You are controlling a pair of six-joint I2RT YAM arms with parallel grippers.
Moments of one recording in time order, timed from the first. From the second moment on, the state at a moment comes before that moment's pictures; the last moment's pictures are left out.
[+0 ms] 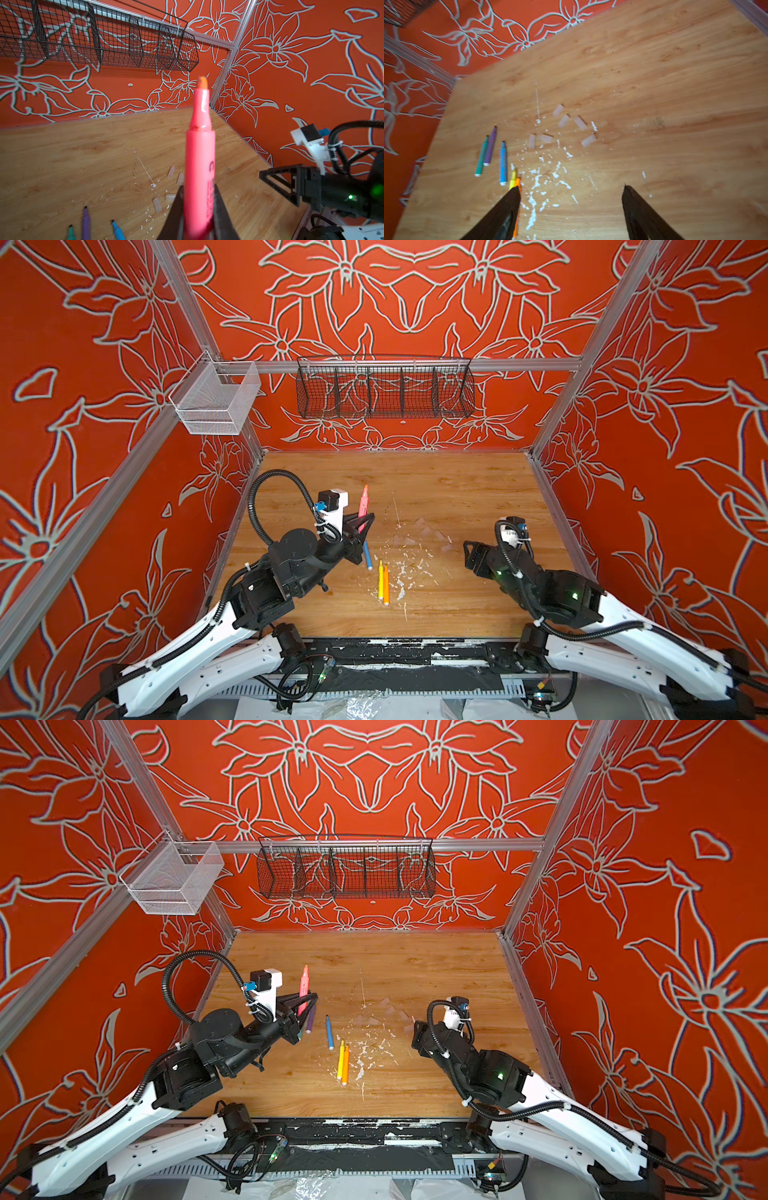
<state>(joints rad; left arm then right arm) -0.86 0.75 0.95 -0.33 -0.28 -0.34 0.98 0.76 0.80 -0.86 0.62 1.01</state>
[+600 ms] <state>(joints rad) -0.86 0.96 1.04 -0.47 -0.29 -0.51 0.78 1.09 0.67 -0.65 0.38 0.92</state>
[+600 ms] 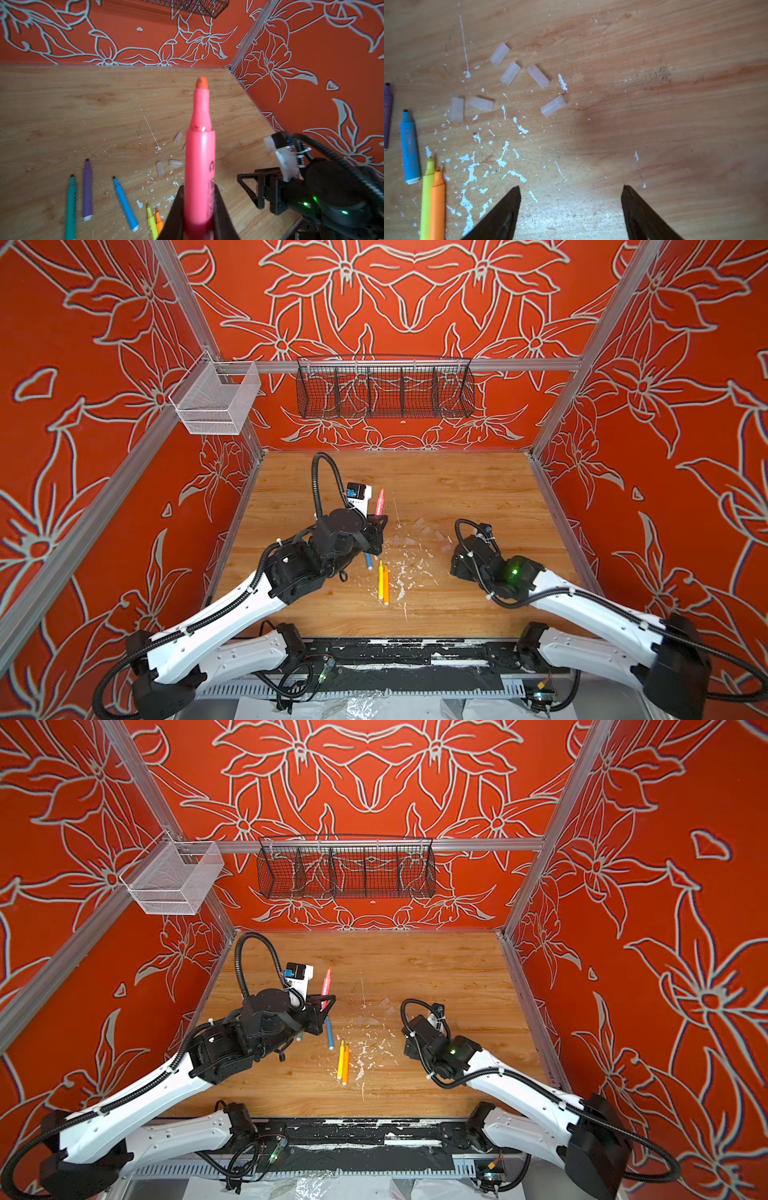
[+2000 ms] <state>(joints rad) -0.81 0.90 1.01 -0.42 -0.24 -0.45 0.61 1.68 0.95 -0.62 0.36 0.77</state>
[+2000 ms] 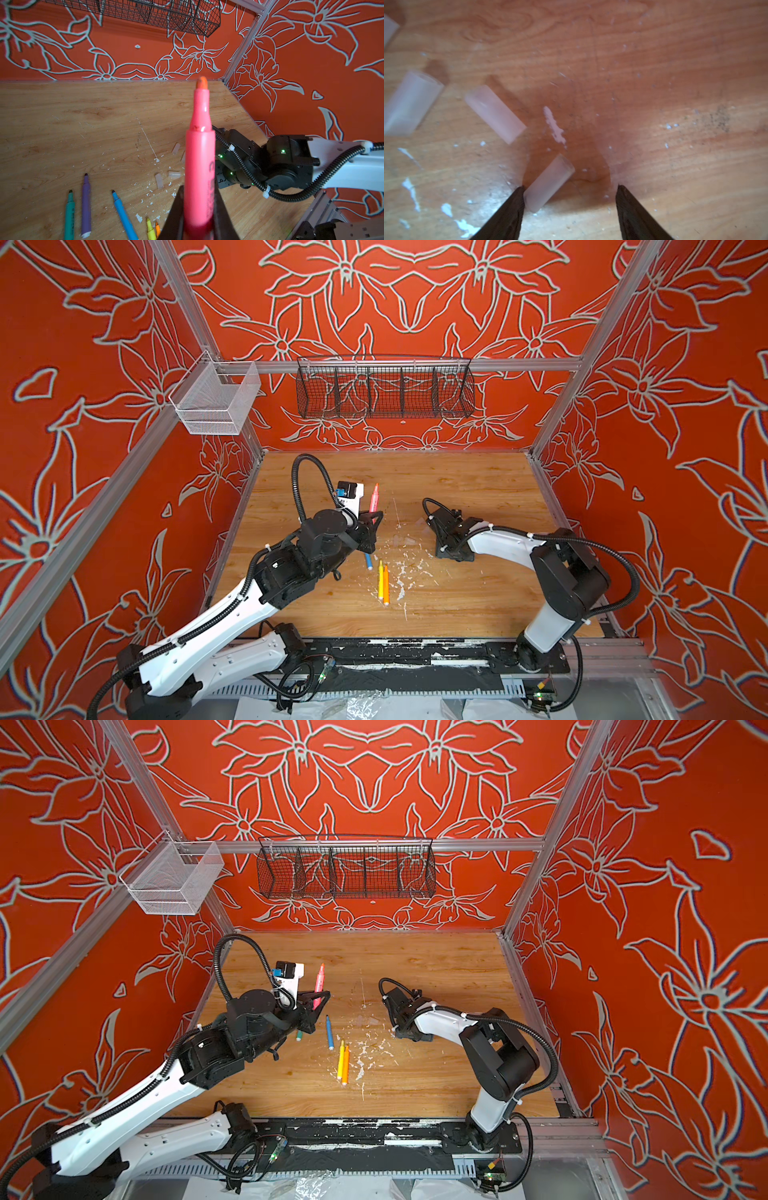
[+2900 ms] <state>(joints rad) -0.81 0.89 1.01 -0.42 -0.24 -0.45 0.43 1.63 0.87 -0.51 0.27 0.76</state>
